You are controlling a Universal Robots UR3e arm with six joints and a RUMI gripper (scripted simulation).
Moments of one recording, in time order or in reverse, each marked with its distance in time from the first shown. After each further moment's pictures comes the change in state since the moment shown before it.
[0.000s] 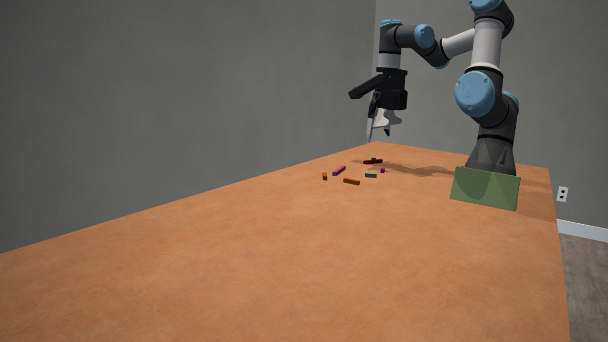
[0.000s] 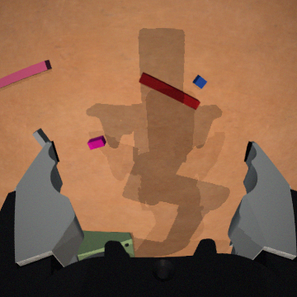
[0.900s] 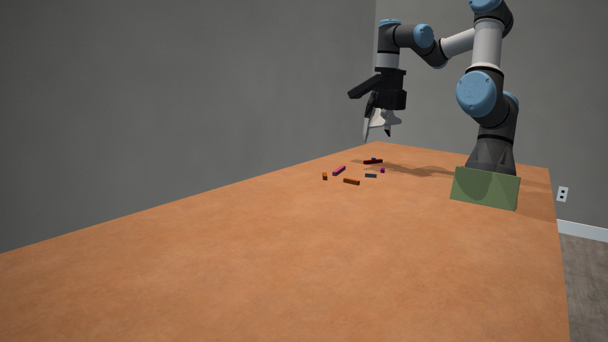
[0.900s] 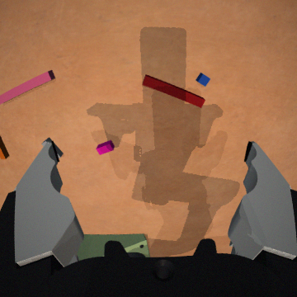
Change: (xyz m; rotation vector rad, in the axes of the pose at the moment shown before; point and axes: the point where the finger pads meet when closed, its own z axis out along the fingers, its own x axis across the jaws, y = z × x) arm -0.006 -0.002 0.000 0.001 -0.002 0.087
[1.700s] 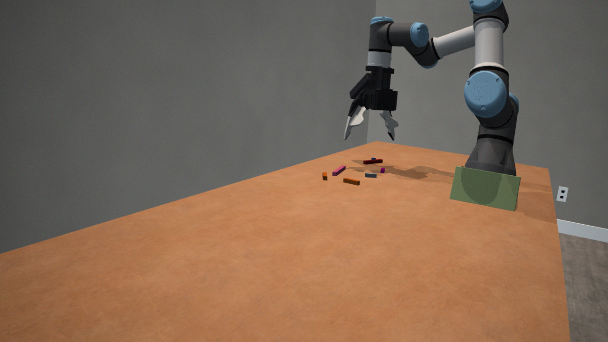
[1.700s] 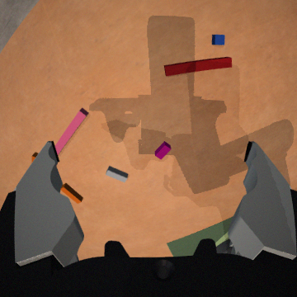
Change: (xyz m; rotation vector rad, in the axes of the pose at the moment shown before) arm -0.039 -0.004 0.000 0.001 -0.015 0.554
